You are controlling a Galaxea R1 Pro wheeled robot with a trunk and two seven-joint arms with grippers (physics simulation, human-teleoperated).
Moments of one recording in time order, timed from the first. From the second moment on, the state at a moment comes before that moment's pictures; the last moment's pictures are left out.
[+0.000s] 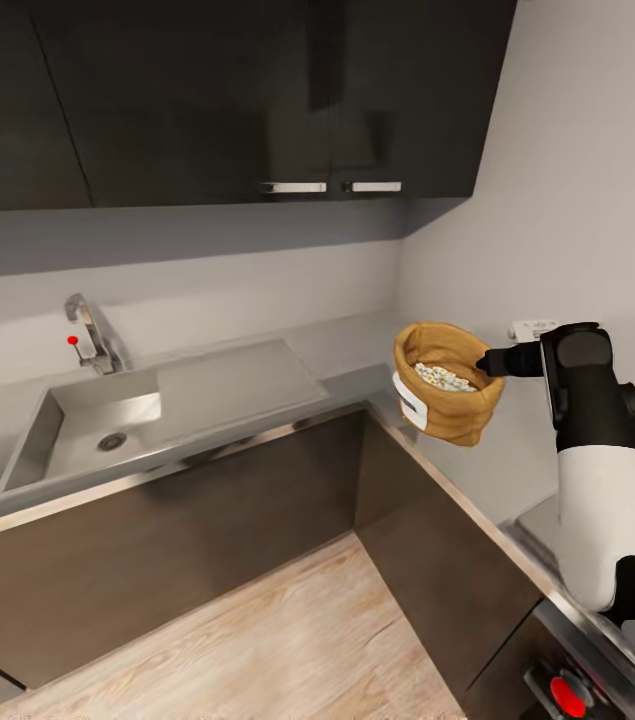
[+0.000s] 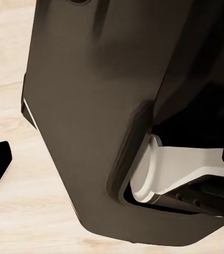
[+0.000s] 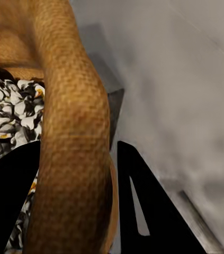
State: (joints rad) left arm 0.00 -0.07 0.04 -0.04 0.25 -0.06 -0.01; right arm -1.15 -0.15 -0.19 -1.10 0.49 1.04 0.49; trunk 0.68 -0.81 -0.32
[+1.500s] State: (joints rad) left arm 0.00 -0.07 0.03 -0.04 0.25 -0.06 -0.01; right arm -1.15 -0.09 -0.20 -0.63 0.48 1.04 0.49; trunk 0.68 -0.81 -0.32
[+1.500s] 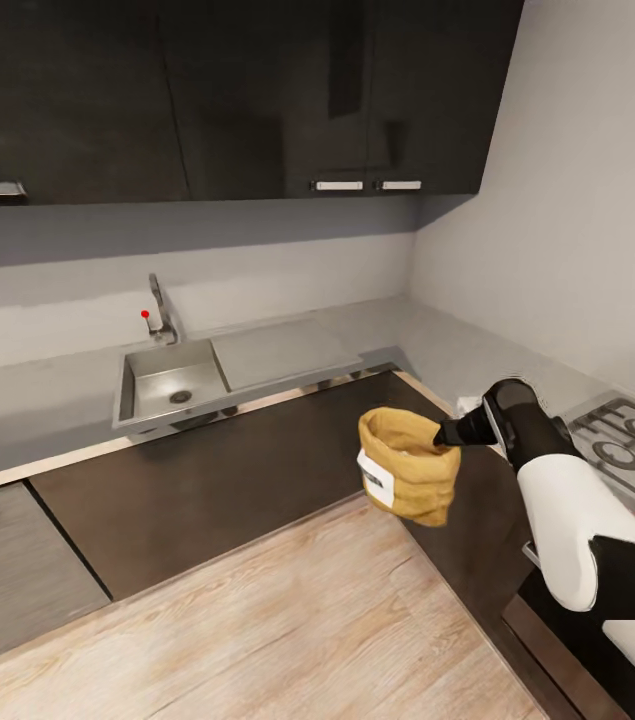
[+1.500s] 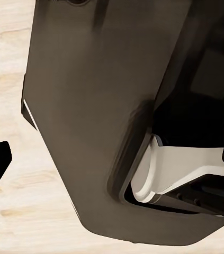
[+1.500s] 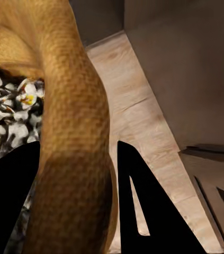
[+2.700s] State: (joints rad) left arm 0.00 -0.07 0.04 -0.04 0.25 -0.06 -0.01; right arm -1.15 -0.11 -0.22 -0.41 0.48 1.02 0.49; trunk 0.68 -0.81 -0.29
